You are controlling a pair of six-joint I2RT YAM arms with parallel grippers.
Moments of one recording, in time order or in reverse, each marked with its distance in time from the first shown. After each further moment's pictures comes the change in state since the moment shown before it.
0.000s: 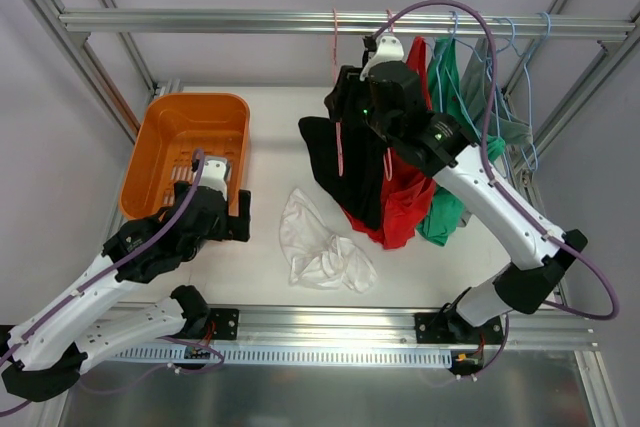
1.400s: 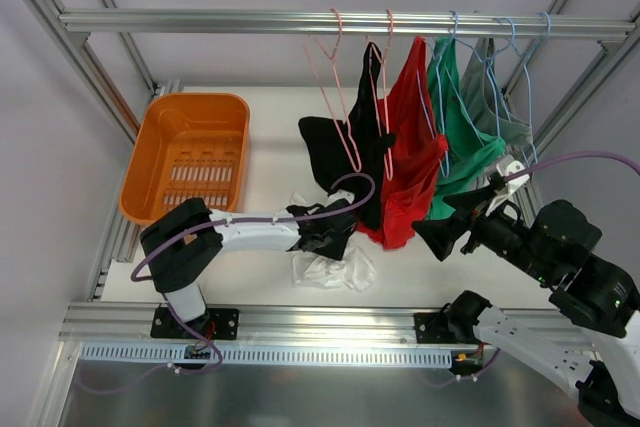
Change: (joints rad) left arm -0.208 1.001 0.012 0.639 0.352 -0.190; right arm -0.002 -0.988 -0.595 -0.300 -0.289 -0.234
